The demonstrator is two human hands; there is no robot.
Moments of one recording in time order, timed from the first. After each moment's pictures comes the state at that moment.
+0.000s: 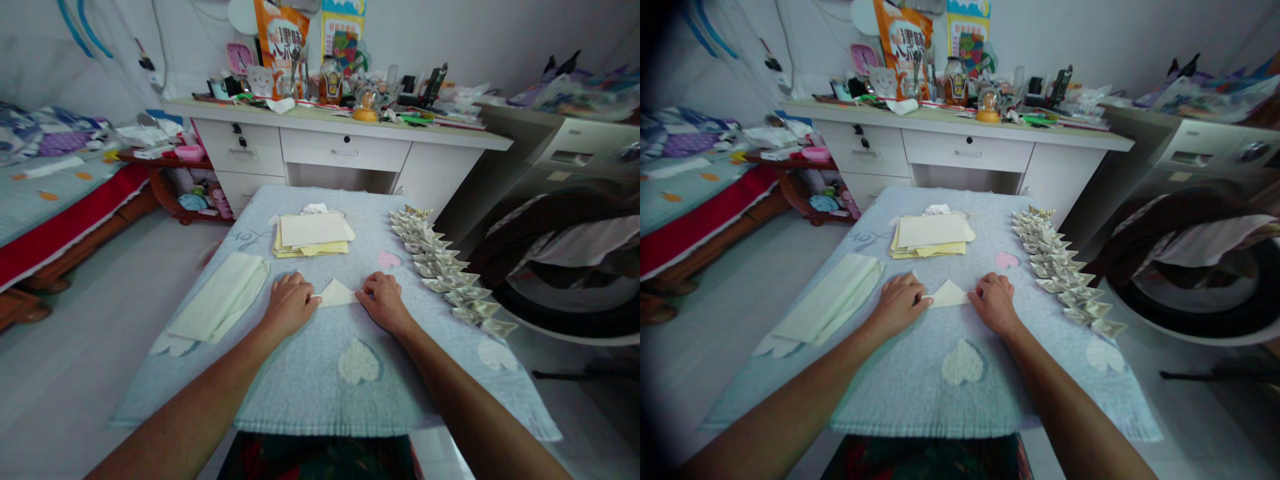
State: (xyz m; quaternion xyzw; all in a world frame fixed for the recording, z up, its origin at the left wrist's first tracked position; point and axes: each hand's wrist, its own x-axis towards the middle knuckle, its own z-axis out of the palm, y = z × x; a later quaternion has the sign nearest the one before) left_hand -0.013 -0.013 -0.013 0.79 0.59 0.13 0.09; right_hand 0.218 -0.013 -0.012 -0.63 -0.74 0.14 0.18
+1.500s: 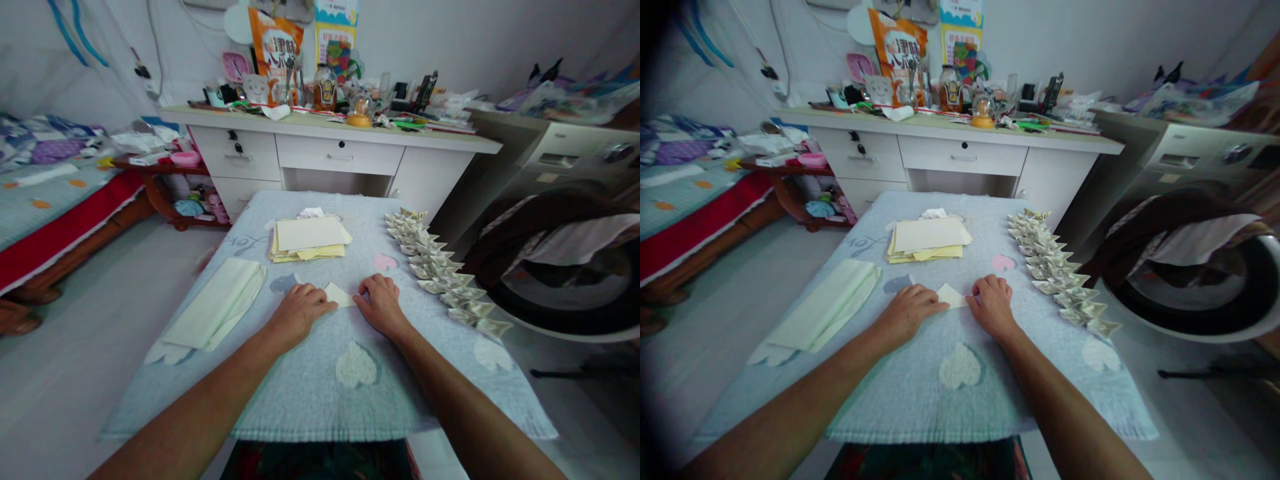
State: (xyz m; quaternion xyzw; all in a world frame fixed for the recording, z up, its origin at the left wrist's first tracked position) left_hand -0.007 -0.016 -0.016 0.91 0.38 0.11 0.07; right_hand 0.217 -0.016 -0.015 -0.65 -0.73 0.09 0.18
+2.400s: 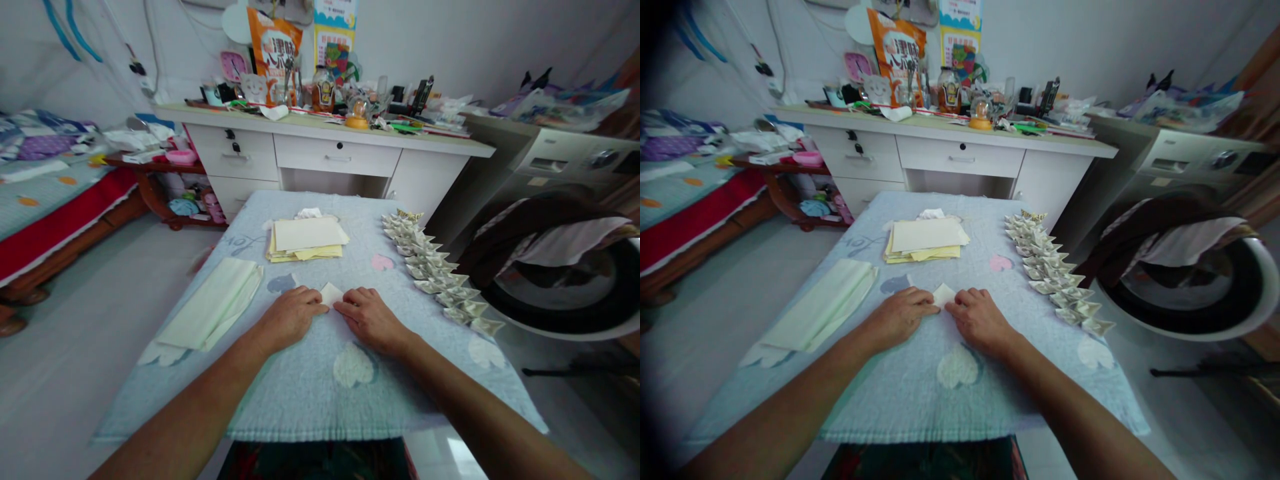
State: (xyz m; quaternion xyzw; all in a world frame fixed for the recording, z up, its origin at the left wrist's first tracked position) left_hand -0.014 -0.015 -0.013 0.91 0.36 0.13 0.12; right_hand 0.211 -0.037 0.006 -0.42 -0.90 0.06 0.07
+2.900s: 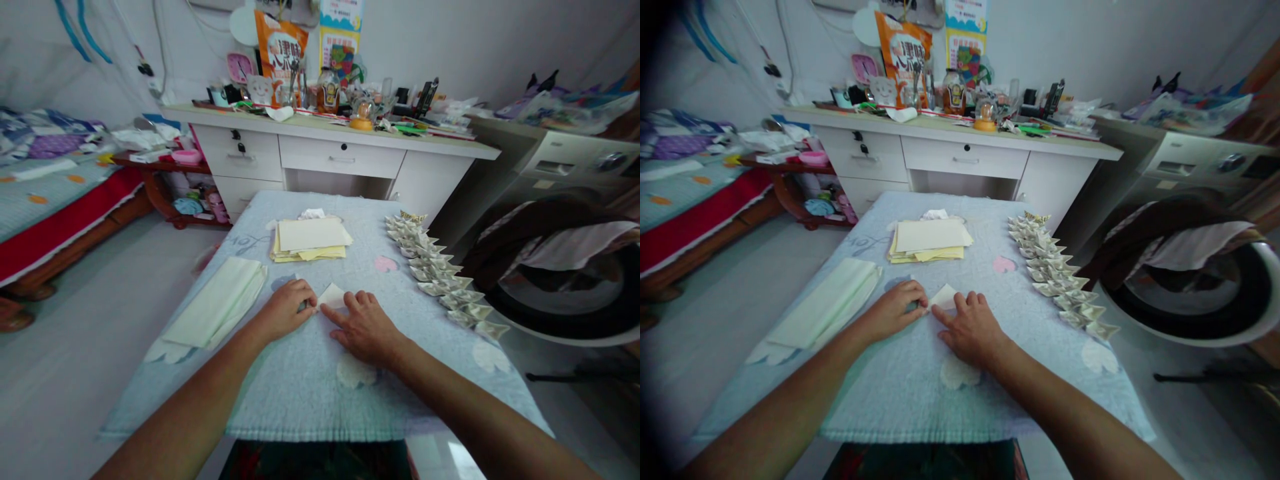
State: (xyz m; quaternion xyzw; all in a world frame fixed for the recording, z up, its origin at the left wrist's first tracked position) left_hand -0.030 -0.004 -0.006 0.86 0.43 0.19 0.21; right_hand 0.183 -0.048 0.017 -0.46 -0.89 -0.01 -0.02
